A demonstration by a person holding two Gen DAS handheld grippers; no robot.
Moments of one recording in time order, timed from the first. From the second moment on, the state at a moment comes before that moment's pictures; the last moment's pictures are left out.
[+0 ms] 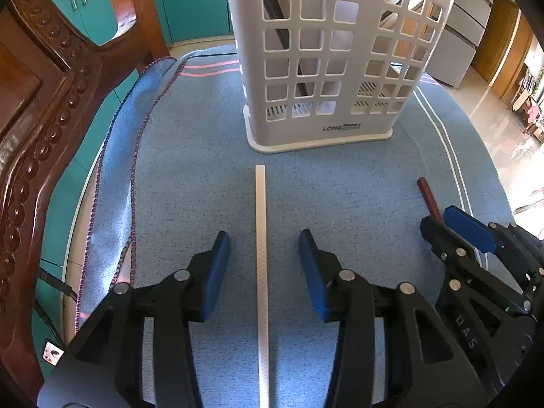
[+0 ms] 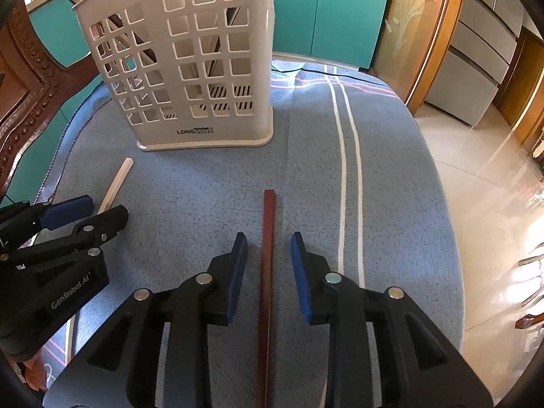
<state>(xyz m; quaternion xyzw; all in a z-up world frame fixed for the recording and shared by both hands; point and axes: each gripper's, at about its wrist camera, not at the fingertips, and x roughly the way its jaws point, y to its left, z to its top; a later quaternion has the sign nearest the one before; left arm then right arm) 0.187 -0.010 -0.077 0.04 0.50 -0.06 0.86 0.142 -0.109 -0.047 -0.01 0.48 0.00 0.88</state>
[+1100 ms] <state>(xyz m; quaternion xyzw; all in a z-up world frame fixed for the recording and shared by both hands) 0.093 0.079 0.198 -0.16 0.10 -0.14 0.97 0.071 -0.161 0.181 0.13 0.24 0.13 0.95</state>
